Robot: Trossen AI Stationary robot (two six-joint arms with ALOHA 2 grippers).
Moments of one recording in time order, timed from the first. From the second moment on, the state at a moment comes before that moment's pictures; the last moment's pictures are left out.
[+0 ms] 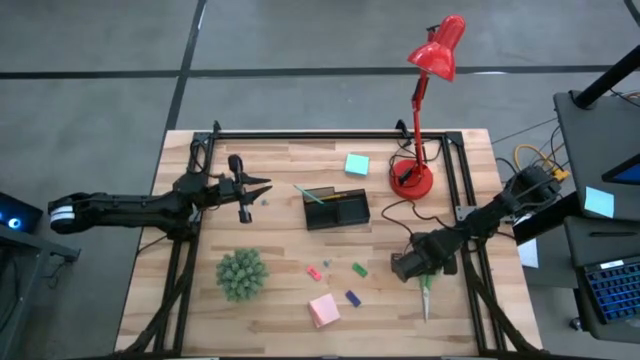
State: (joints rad) left arm 0.28 0.72 0.14 0.75 0.08 0.25; right arm 0.53 1.54 0.72 -0.73 -0.16 2.13
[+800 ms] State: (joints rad) left arm 0.28 0.72 0.14 0.75 0.08 0.25; right arm 0.53 1.49 0.72 -0.72 -0.09 2.10
